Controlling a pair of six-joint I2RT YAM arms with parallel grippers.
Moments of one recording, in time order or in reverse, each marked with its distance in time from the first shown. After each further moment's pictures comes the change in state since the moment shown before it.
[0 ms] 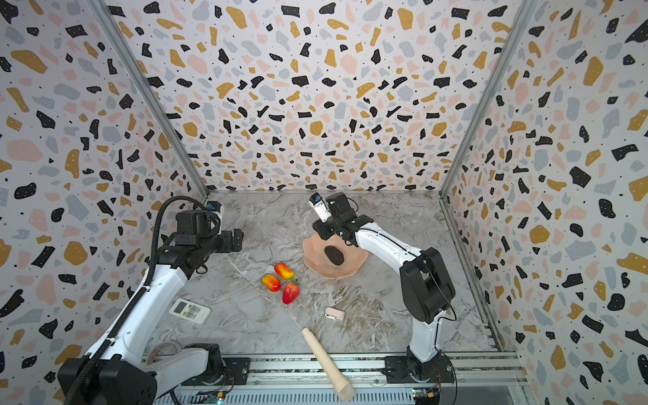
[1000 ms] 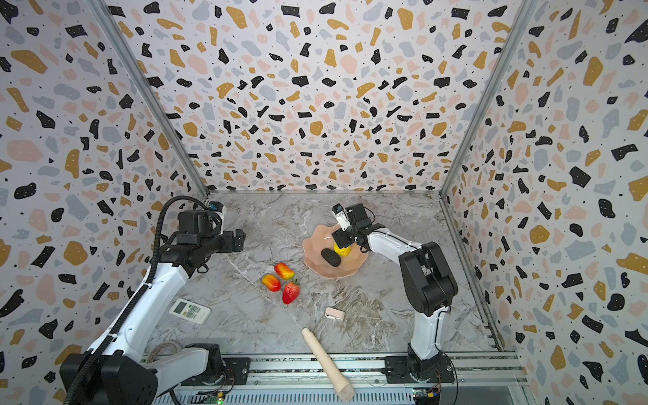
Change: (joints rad) left arm 0.000 0.017 0.000 0.000 0.033 0.000; right arm -0.104 0.044 -0.117 0.084 0.026 -0.044
